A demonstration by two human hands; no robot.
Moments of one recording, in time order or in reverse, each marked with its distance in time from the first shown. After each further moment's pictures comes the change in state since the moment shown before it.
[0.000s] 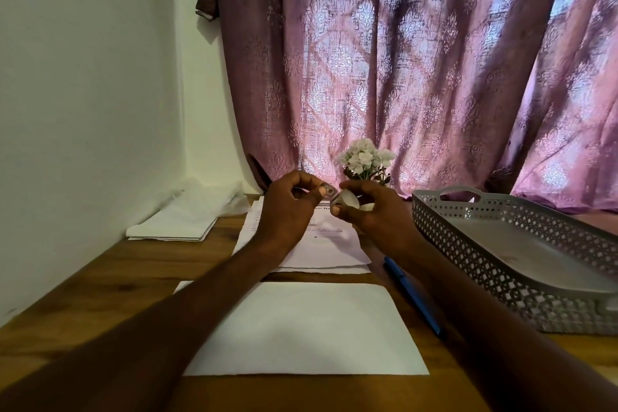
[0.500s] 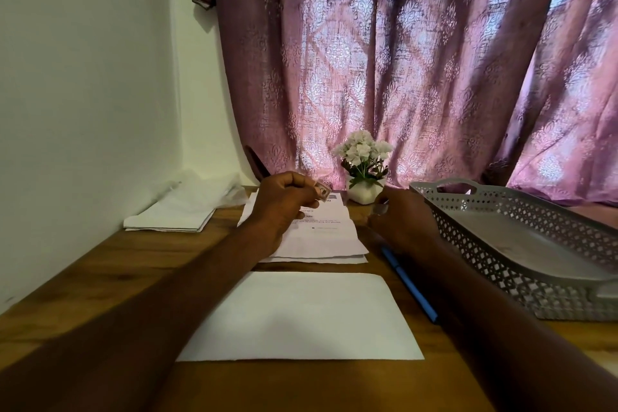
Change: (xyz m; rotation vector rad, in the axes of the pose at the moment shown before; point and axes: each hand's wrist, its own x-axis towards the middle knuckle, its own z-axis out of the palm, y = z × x) left_hand 0.004 -0.002 -0.010 -0.191 -0.109 -0.307; right_hand -0.004 0.024 -0.027 -0.655 0.077 0.162
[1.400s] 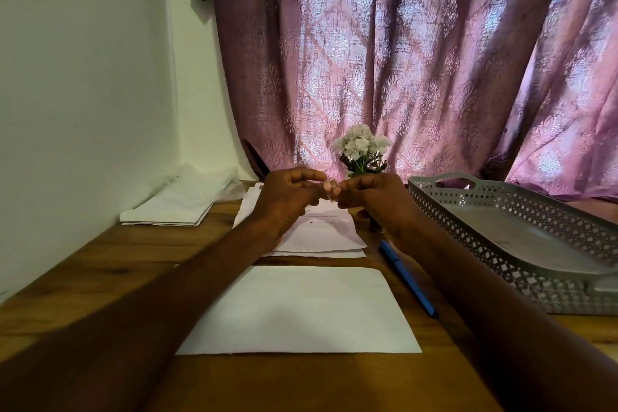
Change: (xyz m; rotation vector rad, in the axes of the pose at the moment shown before) left_hand -0.001 -0.004 0.006 0.109 -0.074 0.122; right_hand -0.008 -0.042 -0.011 0.840 -0.239 0.107
